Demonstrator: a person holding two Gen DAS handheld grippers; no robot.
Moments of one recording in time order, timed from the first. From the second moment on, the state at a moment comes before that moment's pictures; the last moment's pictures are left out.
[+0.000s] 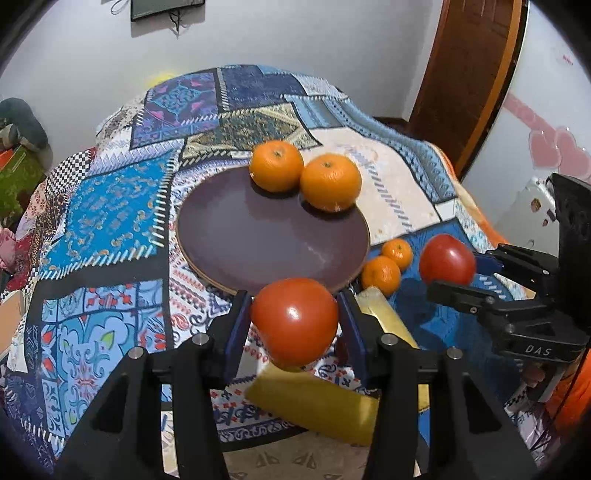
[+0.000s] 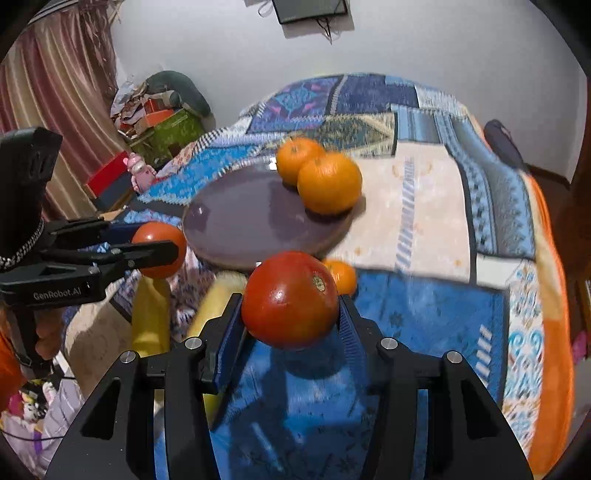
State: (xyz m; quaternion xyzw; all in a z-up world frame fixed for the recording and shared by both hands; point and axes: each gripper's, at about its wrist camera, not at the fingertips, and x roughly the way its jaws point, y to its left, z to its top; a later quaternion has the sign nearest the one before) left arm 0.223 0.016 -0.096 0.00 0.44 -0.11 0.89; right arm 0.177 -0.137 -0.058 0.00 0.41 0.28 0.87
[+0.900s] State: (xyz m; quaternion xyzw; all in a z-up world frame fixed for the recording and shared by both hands) left arm 0.290 0.032 -0.098 -0.04 0.43 -0.08 0.90; right arm 0.244 -0.081 -0.055 -0.04 0.40 0.29 0.87
